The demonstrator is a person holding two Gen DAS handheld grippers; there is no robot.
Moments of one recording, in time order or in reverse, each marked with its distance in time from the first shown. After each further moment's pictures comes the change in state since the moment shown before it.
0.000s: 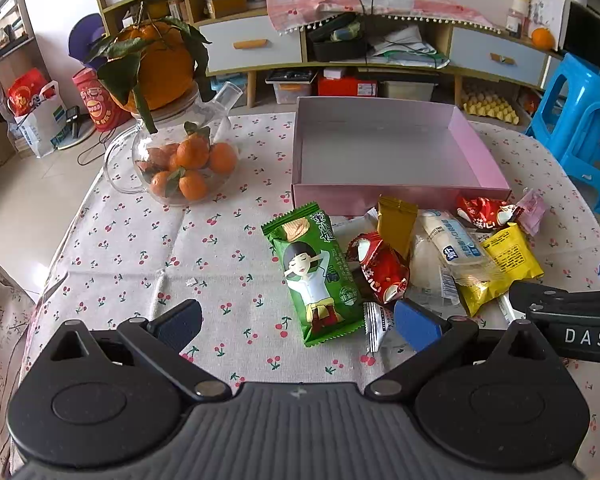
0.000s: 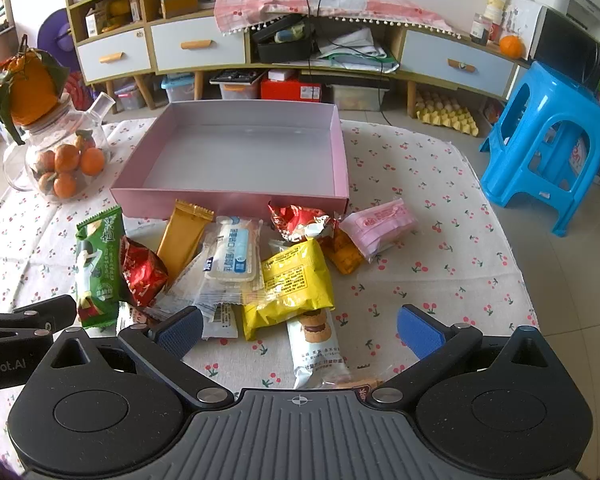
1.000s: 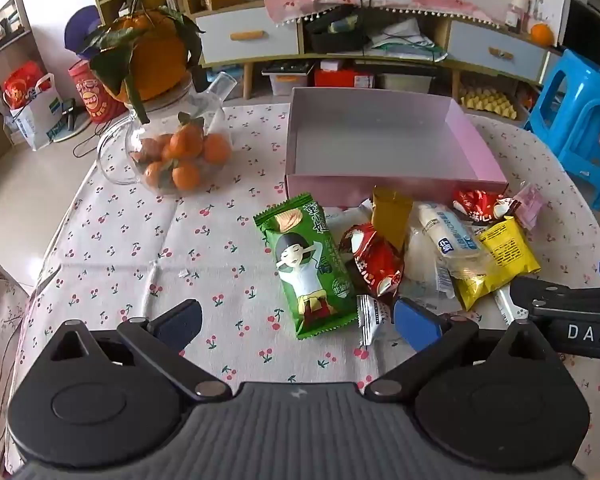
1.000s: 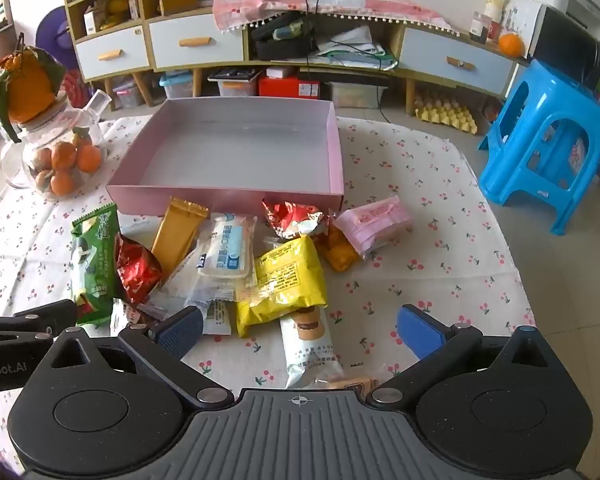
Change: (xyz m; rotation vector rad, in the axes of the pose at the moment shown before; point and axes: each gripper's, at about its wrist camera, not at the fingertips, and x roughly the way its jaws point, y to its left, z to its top) left arm 0.003 -0.003 0.000 -0.003 0.031 -0.010; right arm 0.001 -0.004 -0.001 -0.004 0.008 -0.004
